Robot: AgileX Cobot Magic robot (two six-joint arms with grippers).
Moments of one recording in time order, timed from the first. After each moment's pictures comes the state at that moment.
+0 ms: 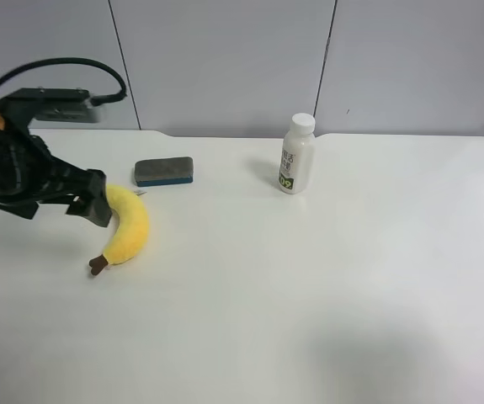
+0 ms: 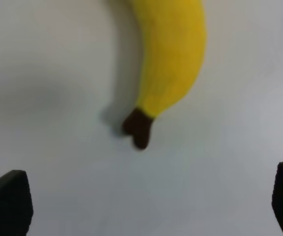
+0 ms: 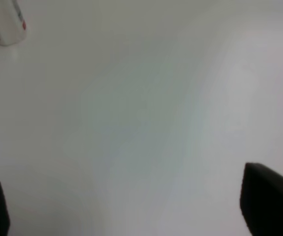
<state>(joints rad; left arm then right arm) -0.35 1.41 -0.86 -0.04 0.72 -0.15 0.03 0.06 -0.51 -0.02 1.06 -0.05</state>
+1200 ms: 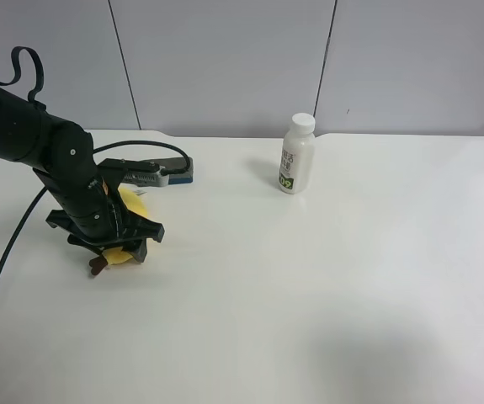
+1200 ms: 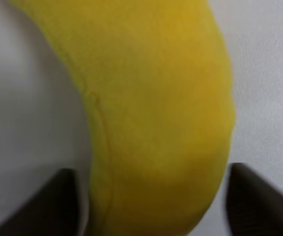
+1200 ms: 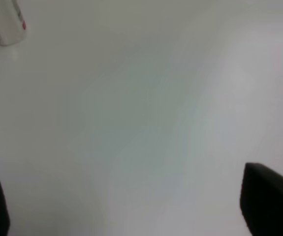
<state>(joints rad) -0.42 1.89 -0.92 0.01 0.43 -0.25 0.03 0.06 -0.51 -0.02 1.06 -0.05</state>
